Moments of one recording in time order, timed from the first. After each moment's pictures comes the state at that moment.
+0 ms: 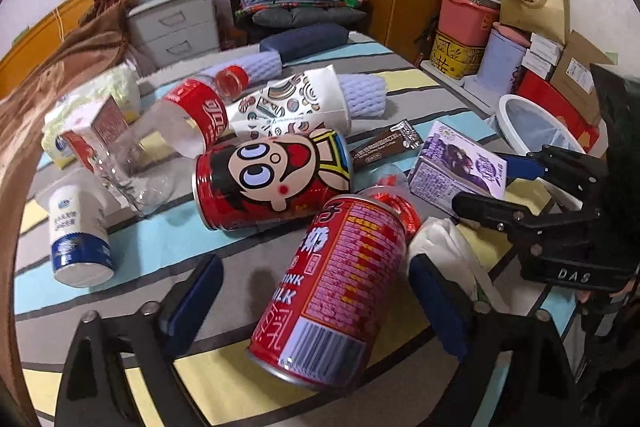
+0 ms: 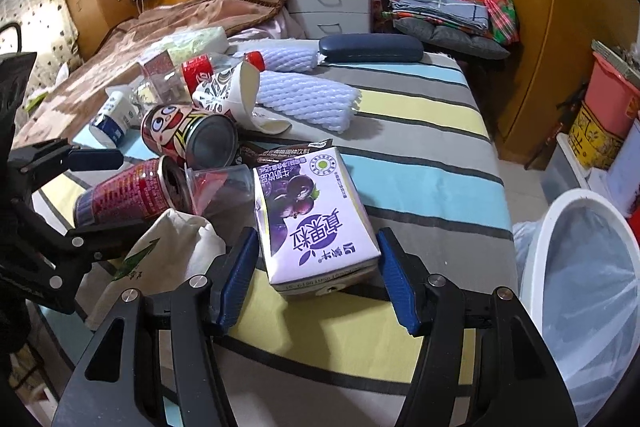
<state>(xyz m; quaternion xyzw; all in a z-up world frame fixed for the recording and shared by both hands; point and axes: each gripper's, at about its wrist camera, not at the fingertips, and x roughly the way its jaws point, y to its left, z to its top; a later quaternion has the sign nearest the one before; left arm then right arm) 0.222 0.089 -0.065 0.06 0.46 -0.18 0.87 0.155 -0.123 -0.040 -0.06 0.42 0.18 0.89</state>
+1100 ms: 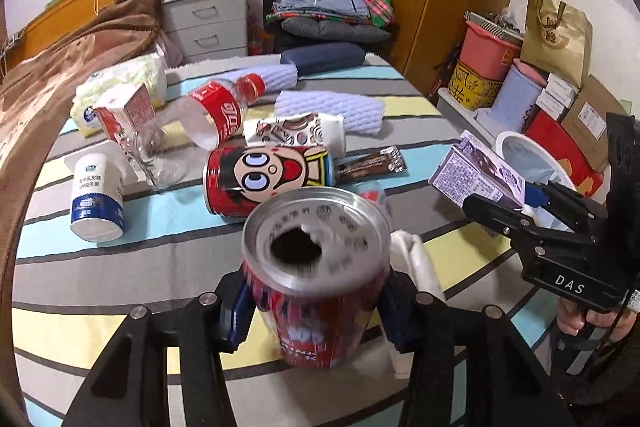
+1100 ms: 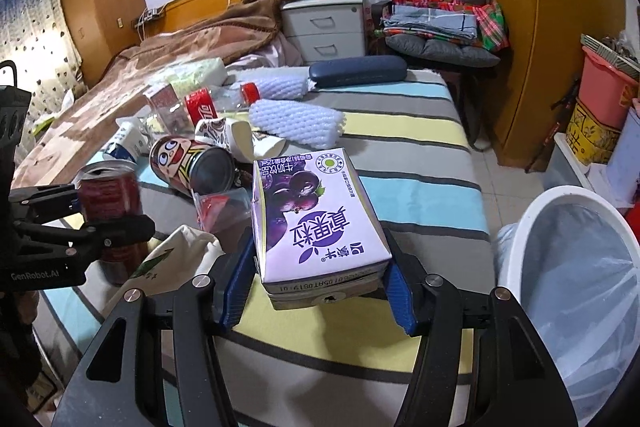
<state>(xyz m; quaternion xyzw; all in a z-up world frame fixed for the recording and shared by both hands) 0.192 0.082 -0.036 0.00 0.44 -0.14 0.89 0.141 -0.148 -0.023 0.00 0.39 0.17 0.91</state>
